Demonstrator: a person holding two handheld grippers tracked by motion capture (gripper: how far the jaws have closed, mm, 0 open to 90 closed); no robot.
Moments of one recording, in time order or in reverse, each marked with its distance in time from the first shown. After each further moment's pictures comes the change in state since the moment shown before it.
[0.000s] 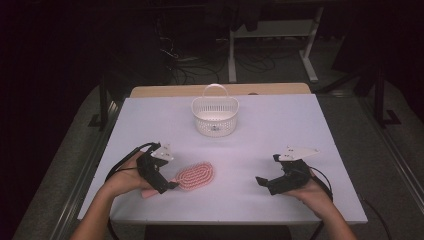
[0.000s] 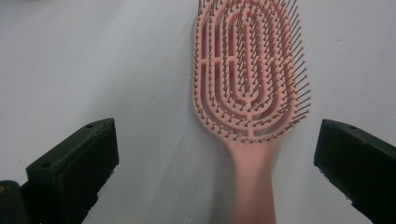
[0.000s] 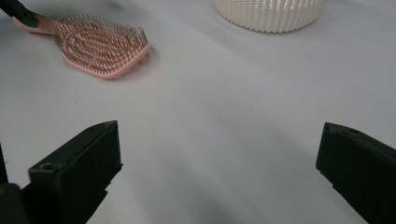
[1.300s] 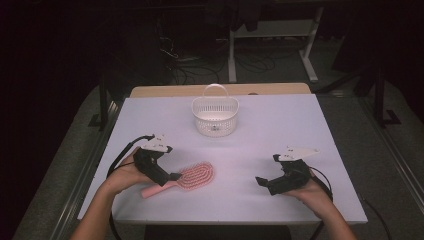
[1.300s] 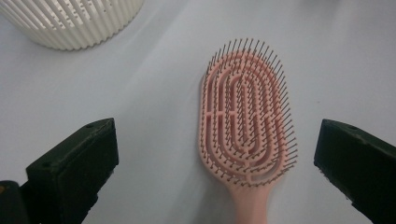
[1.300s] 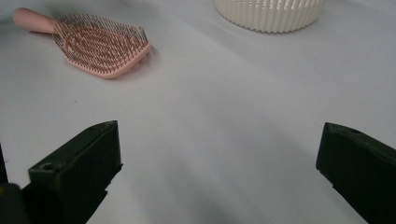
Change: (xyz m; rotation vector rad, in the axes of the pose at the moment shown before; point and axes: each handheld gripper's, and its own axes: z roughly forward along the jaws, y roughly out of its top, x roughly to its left) left arm 0.010 0.003 -0.014 -0.199 -0.013 -0.064; right arm 0.000 0.000 0.000 0.001 0.000 -0.003
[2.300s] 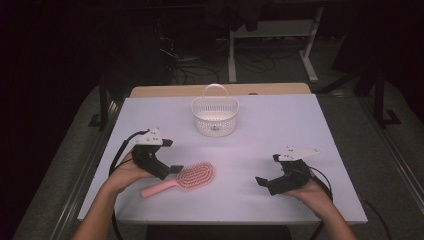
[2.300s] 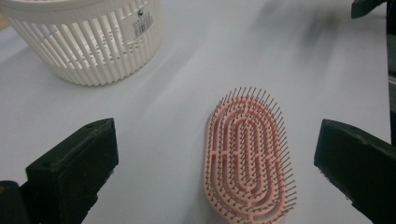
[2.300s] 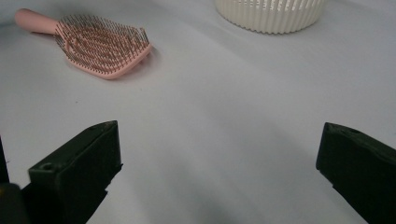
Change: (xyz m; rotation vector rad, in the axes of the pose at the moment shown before) left arm 0.004 0.006 -0.008 -0.153 0.004 -0.044; right arm 0.000 0.000 0.000 -0.002 0.002 -0.002
